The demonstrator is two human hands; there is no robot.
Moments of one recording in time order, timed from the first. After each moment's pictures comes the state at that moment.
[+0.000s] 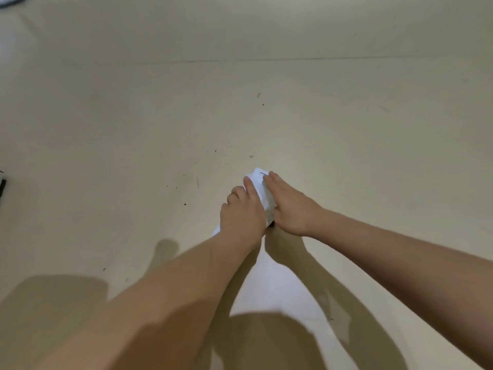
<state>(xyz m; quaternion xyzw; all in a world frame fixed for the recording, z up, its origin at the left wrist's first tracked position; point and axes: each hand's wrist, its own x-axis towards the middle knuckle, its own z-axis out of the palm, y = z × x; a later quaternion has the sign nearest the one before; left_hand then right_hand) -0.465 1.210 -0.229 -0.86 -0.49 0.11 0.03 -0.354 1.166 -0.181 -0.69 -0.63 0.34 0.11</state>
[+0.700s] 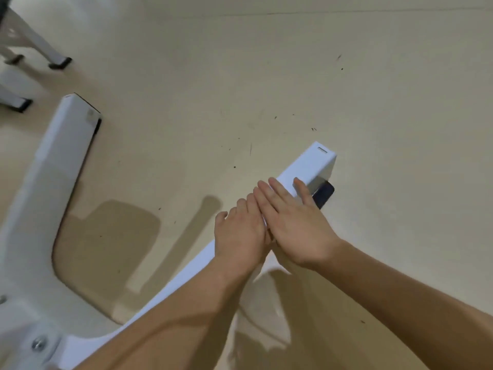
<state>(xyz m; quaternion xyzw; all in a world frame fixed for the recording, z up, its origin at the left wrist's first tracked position) -0.547 1.153 -0.245 -0.79 -0.60 0.07 0.00 -0.412 1.144 -0.235 -0.54 -0.84 0.08 -0.01</state>
